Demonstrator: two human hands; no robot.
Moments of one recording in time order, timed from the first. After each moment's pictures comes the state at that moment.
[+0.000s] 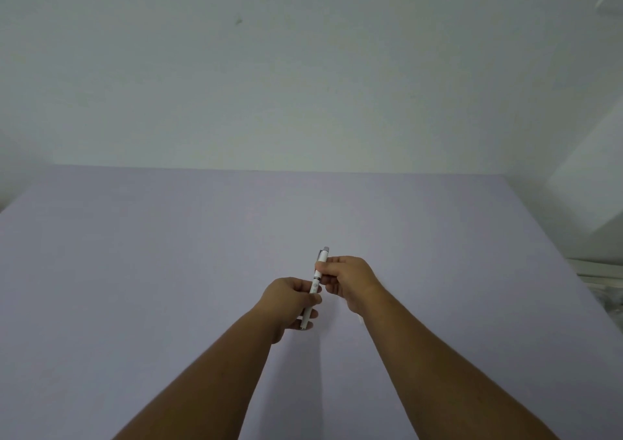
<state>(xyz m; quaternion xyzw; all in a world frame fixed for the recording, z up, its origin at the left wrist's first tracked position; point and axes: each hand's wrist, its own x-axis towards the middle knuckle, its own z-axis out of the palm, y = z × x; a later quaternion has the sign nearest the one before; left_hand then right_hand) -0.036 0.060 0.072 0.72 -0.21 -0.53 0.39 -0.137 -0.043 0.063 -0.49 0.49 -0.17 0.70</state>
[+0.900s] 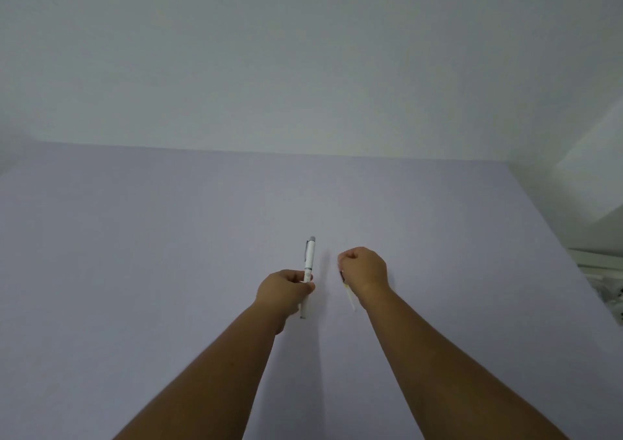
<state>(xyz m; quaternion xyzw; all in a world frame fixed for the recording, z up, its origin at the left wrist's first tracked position) -0.047 0.051 0.035 0.76 -0.15 -0.48 0.42 -0.156 -0.056 0.036 -0.65 0.61 -0.14 0.43</state>
